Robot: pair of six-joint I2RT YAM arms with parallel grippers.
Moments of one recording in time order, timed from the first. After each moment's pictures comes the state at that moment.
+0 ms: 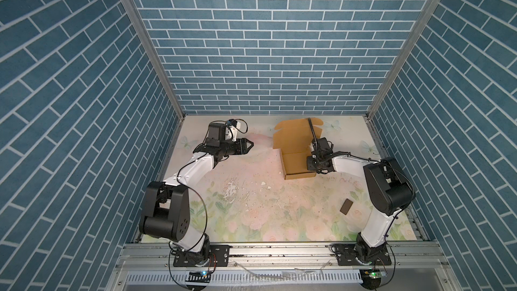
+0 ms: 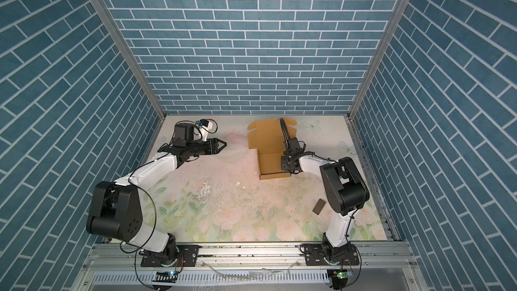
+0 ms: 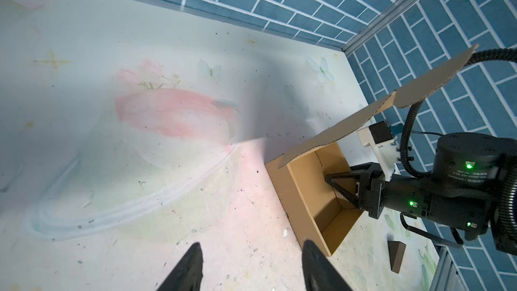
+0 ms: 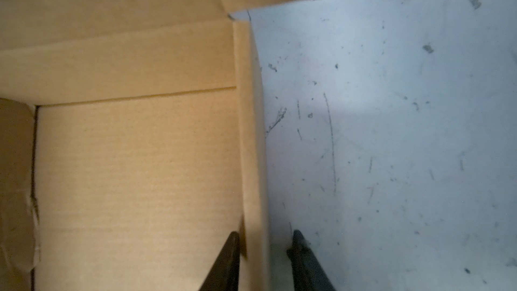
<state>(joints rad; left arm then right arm) -0.18 1.54 1.04 -0.18 0.53 -0.30 0.44 1.82 1.02 -0.22 0.04 0.30</state>
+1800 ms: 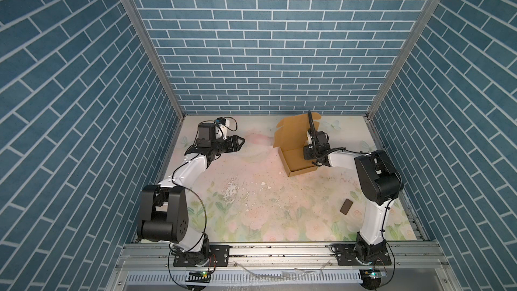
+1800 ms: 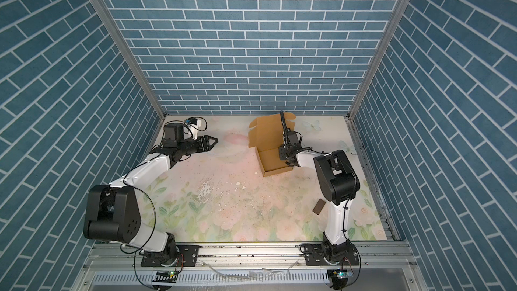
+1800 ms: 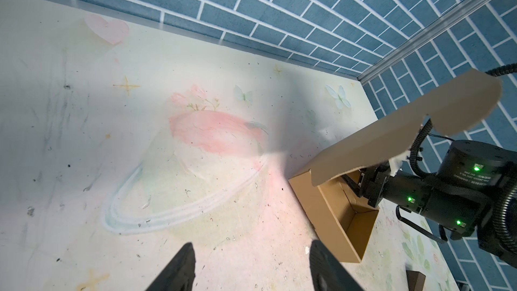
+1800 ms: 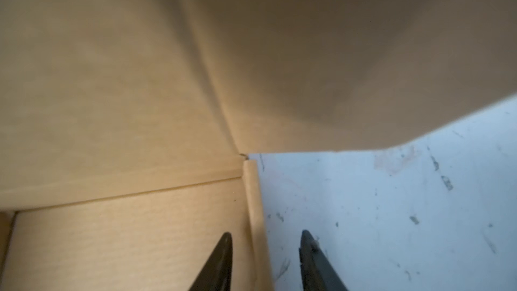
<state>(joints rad) -0.08 1.52 1.02 -0.13 0.52 -0.30 0.42 1.97 1.13 0.03 0.08 0.15</state>
